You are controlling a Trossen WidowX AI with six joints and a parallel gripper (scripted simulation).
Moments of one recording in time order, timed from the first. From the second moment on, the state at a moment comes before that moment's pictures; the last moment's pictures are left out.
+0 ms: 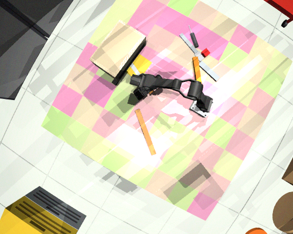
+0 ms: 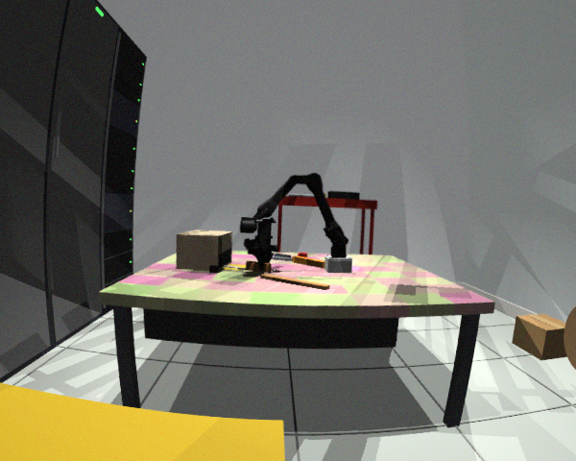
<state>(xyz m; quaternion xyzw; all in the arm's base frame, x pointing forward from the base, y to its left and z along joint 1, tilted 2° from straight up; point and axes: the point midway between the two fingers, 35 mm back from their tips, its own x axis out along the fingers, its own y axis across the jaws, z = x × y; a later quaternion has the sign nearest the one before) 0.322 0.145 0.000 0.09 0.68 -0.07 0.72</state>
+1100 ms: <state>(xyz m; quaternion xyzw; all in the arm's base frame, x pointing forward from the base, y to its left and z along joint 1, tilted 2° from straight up) 0.278 0.158 -0.003 0.09 0.68 -0.07 0.72</state>
